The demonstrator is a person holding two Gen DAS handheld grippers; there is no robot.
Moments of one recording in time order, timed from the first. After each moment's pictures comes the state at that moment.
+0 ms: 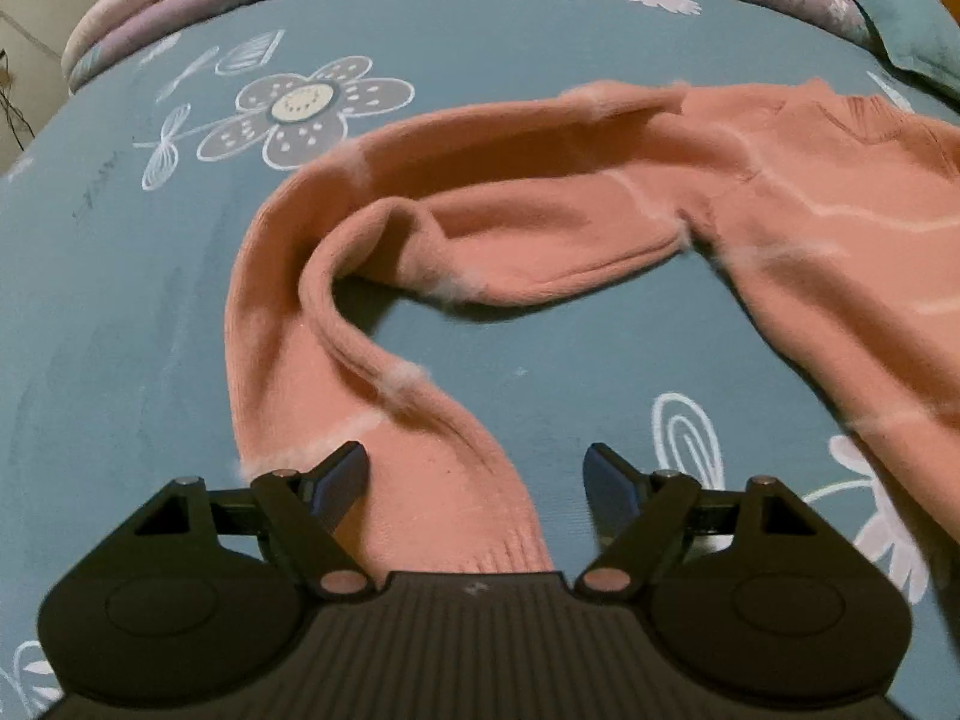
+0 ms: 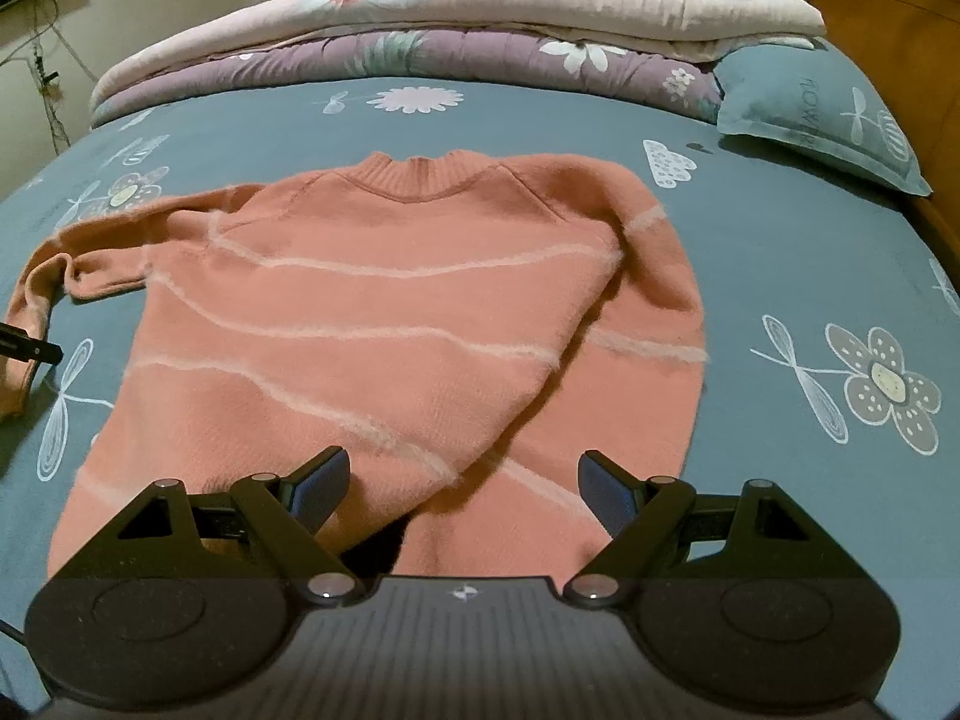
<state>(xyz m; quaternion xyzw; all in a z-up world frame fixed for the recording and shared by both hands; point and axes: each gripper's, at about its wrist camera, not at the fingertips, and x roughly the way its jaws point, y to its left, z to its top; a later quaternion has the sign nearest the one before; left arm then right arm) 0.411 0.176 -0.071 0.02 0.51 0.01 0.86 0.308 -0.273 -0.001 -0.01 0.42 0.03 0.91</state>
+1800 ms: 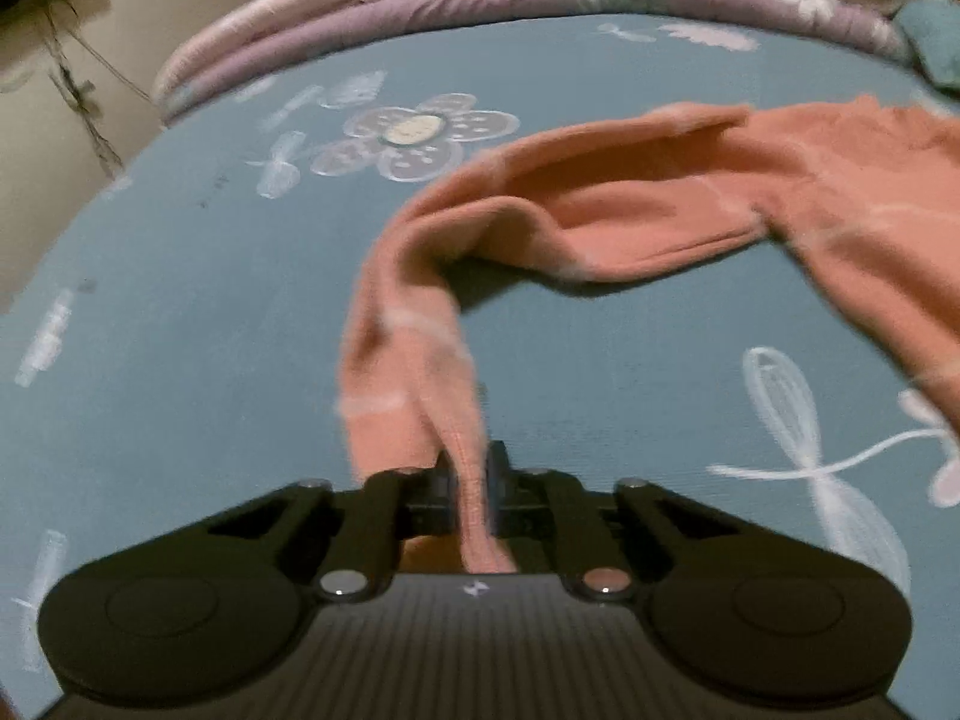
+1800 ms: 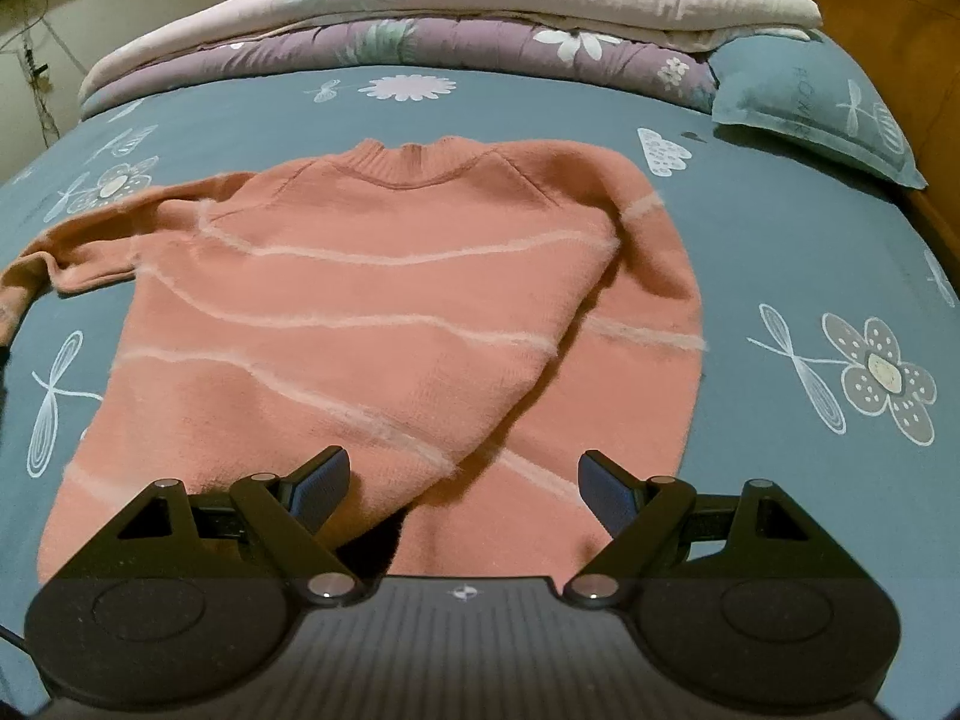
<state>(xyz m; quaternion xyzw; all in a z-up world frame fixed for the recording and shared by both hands) 0.355 0.197 -0.071 0.08 0.44 0.09 0.89 0.312 -0.268 -0.005 -0.01 0.43 0.03 0.90</state>
